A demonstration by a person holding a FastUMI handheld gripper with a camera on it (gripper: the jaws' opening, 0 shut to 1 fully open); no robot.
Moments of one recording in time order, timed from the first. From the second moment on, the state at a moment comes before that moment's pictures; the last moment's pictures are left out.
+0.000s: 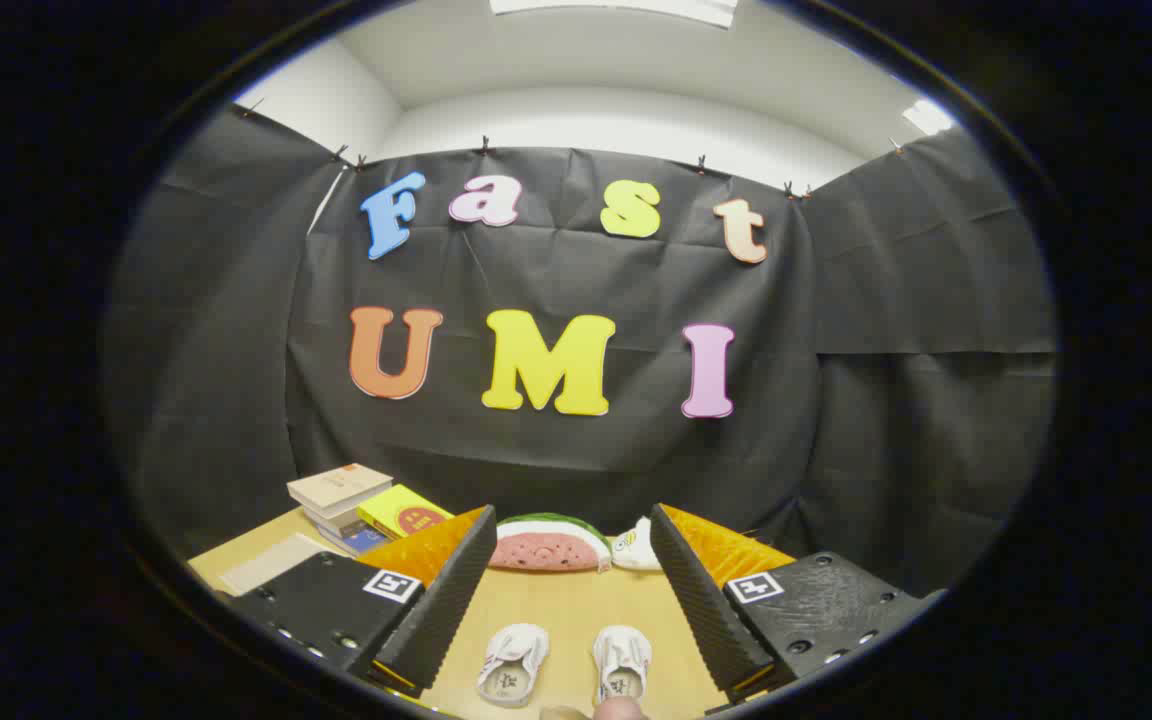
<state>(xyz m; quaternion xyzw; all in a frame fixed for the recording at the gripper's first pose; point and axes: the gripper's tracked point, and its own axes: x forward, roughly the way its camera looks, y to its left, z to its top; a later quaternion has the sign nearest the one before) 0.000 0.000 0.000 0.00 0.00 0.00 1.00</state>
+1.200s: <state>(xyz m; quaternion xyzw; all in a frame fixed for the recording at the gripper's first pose) 0.011 0.016 -0.023 0.03 0.03 0.05 1.00</state>
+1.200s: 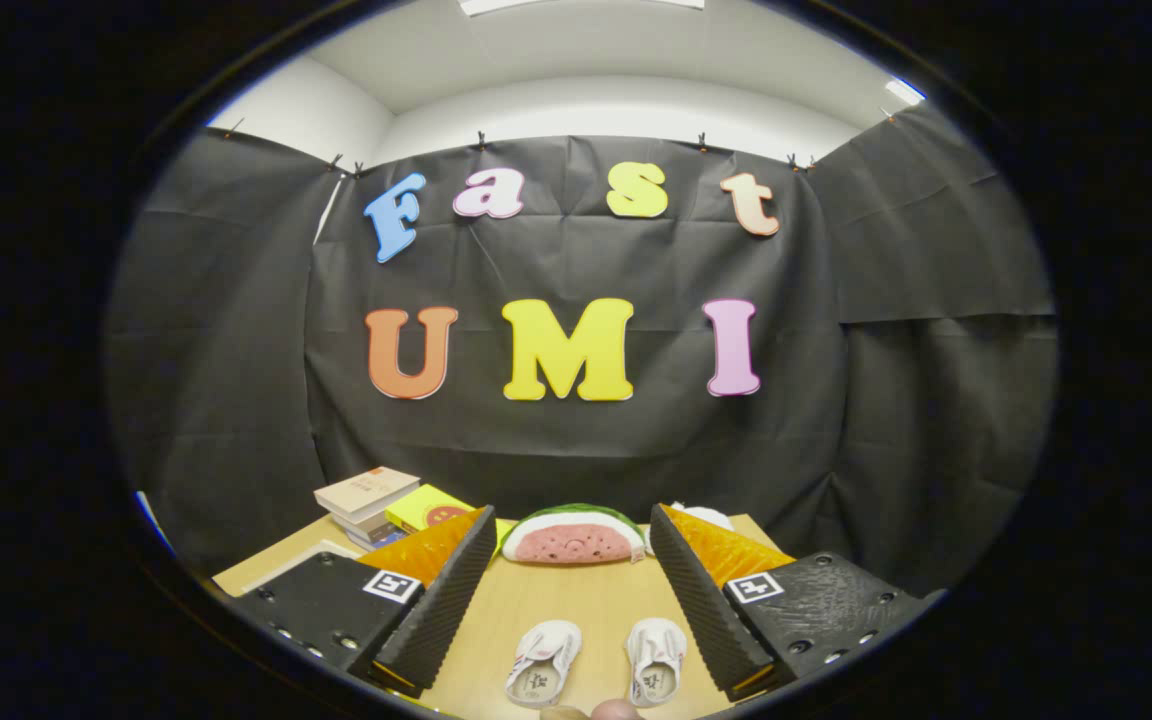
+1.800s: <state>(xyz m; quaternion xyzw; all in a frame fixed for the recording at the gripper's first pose) -0.006 0.122 -0.116 0.08 0.14 0.16 0.97</state>
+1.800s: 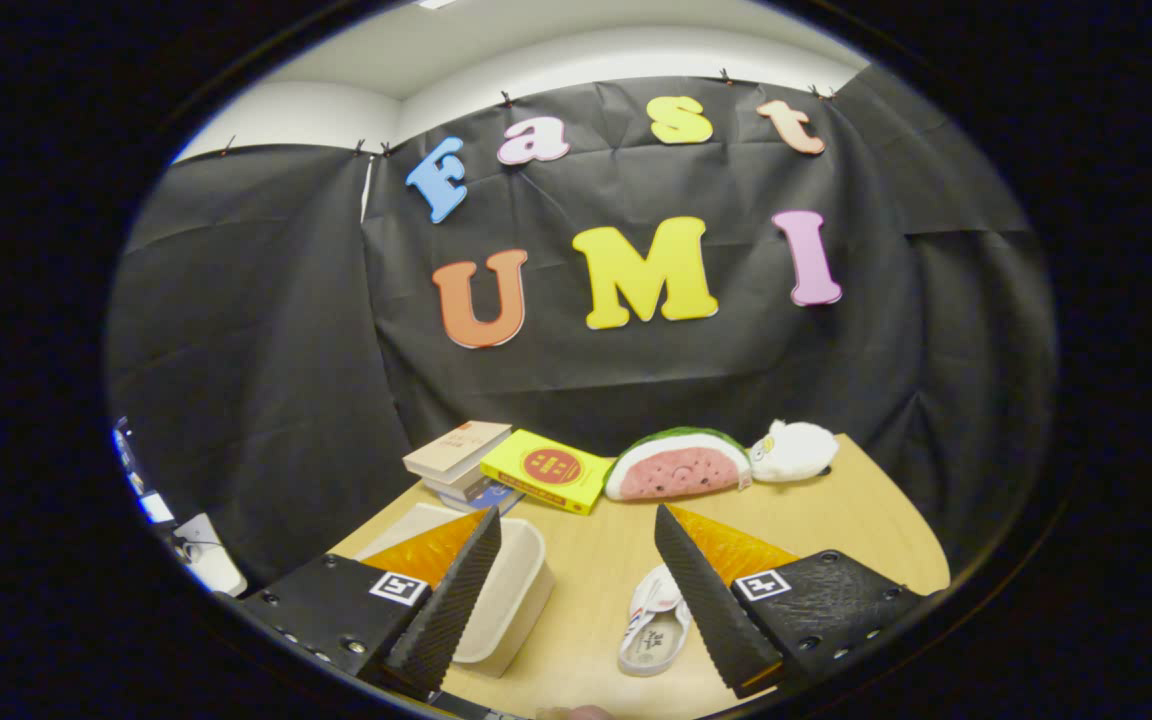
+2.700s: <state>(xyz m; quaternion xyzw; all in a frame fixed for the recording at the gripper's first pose) -0.018 0.222 -0.267 0.15 0.33 0.25 0.90</state>
